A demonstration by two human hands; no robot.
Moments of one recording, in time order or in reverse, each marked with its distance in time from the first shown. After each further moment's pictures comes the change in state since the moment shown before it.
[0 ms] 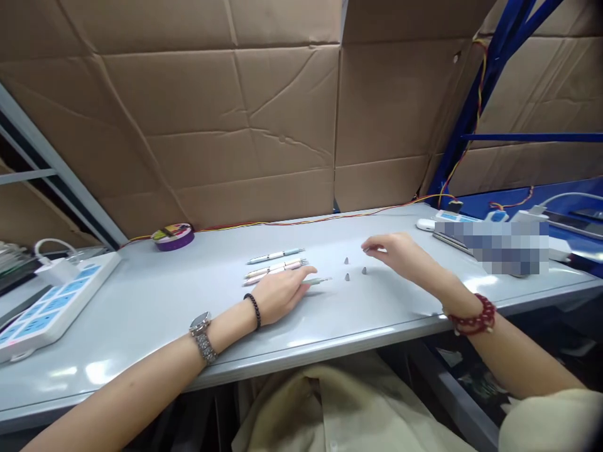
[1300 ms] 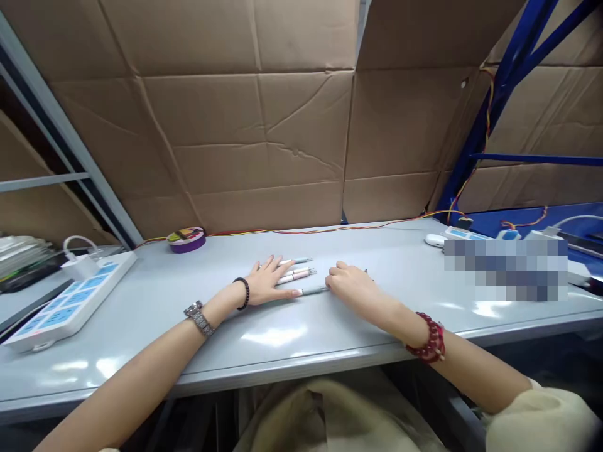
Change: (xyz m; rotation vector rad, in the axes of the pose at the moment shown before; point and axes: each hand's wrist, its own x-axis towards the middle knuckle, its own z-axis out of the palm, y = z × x) left_hand -0.003 -0.062 -0.009 -0.099 -0.315 -0.282; right_hand 0.016 -0.081 0.049 -0.326 -0.156 -0.270
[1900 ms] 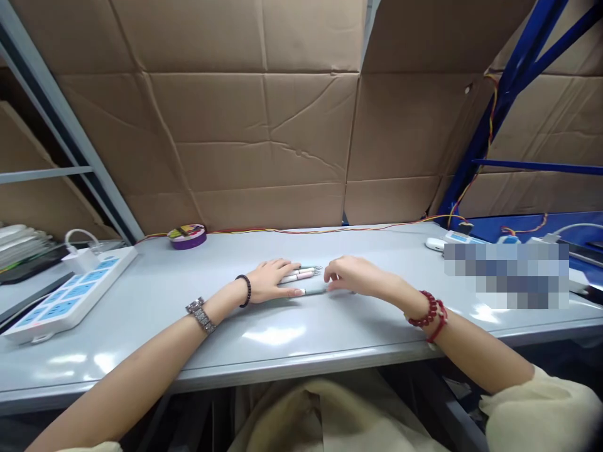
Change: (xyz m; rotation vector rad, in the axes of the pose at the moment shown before) left_hand 0.002 0.005 -0.005 -0.017 0.053 0.138; right_hand 0.021 0.029 -0.022 0.221 -0.186 -0.031
